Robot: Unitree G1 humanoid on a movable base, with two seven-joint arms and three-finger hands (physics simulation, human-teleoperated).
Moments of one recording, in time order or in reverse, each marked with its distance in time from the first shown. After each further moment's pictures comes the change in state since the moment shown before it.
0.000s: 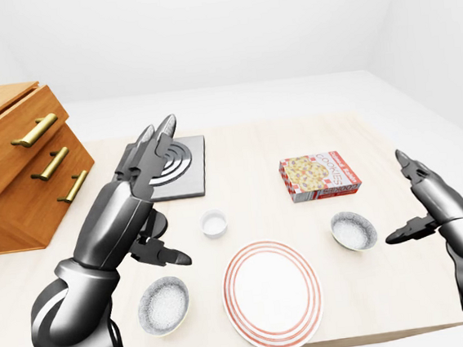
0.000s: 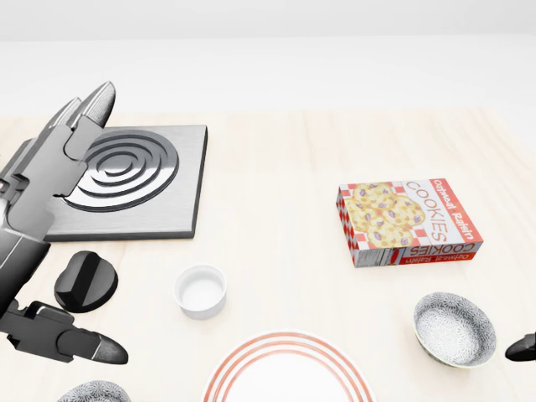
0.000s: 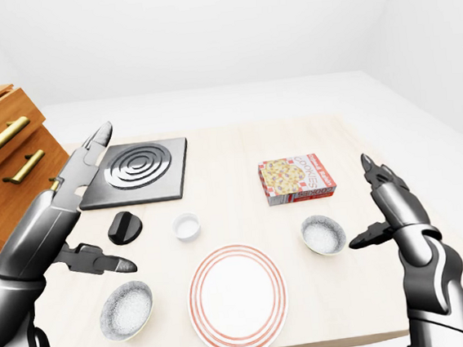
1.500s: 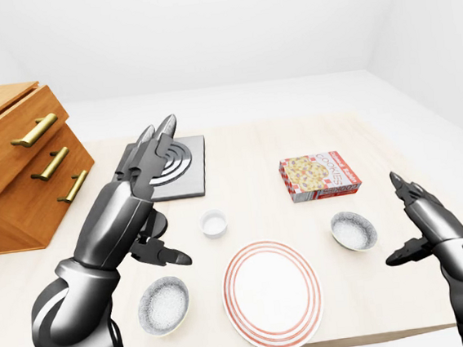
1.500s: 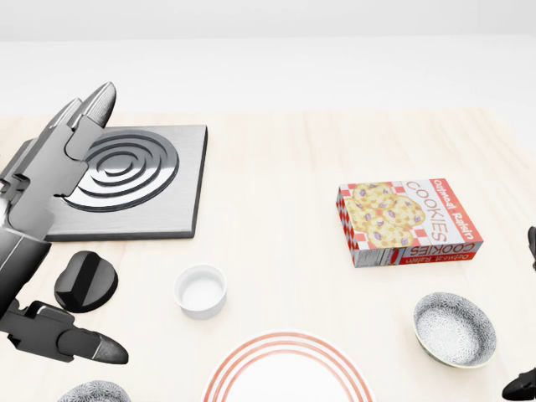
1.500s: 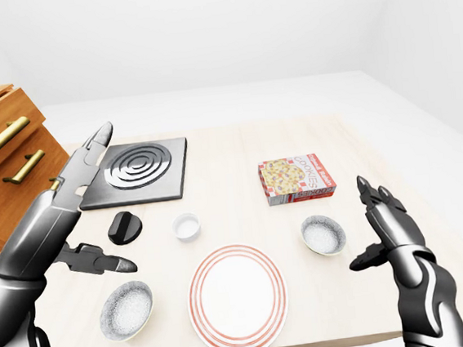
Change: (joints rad) left arm 0.000 0.000 -0.001 0.002 0.001 0.000 0.000; right arm 0.107 0.079 0.002 -0.050 -0.114 0.000 -0.008
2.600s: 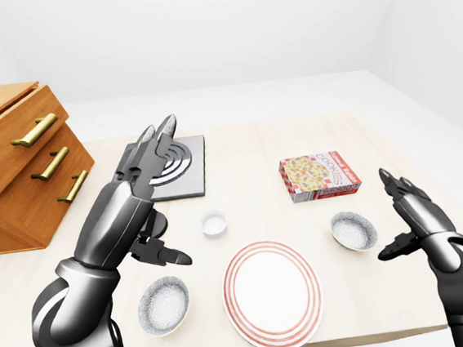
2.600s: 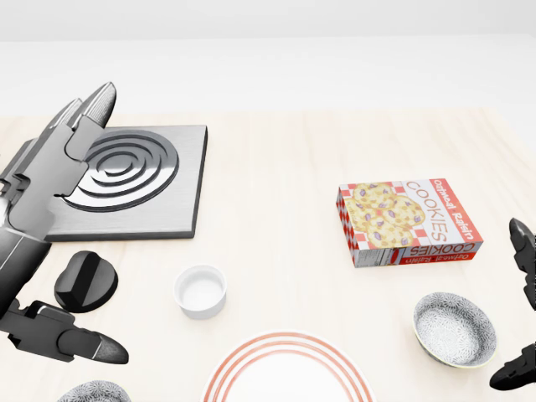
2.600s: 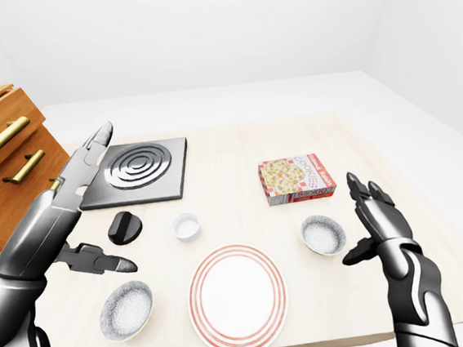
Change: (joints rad) left arm 0.000 0.000 0.000 0.002 -0.002 0.000 0.001; right arm -0.042 -0.007 0.054 0.036 -0.036 0.000 -0.029
